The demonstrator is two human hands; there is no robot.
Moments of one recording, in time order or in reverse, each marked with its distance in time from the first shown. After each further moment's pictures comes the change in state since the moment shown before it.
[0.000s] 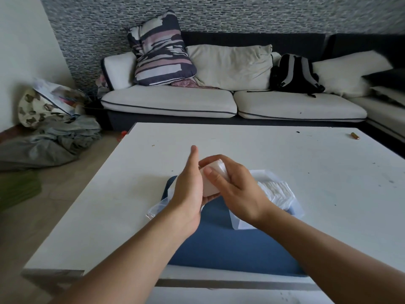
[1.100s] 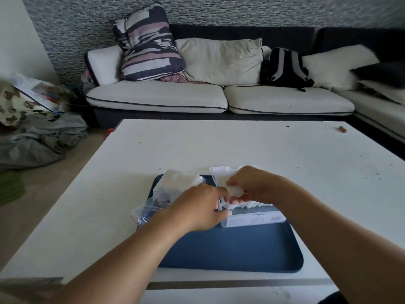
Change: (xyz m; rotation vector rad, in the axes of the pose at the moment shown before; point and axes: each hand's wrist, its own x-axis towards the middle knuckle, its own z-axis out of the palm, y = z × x) left_hand 0.049 -0.051 -0.004 1.569 -0.509 0.479; right_hand 0.035 0.067 -0.065 0.048 -0.113 0.868
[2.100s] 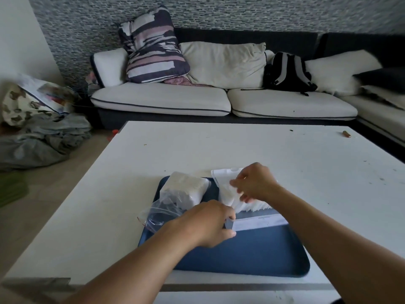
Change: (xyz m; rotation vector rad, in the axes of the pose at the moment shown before) left_hand -0.007 -0.007 0.018 0.046 -0.166 0.044; right_hand 0.009 0.005 0.005 -0.454 0.416 -0.193
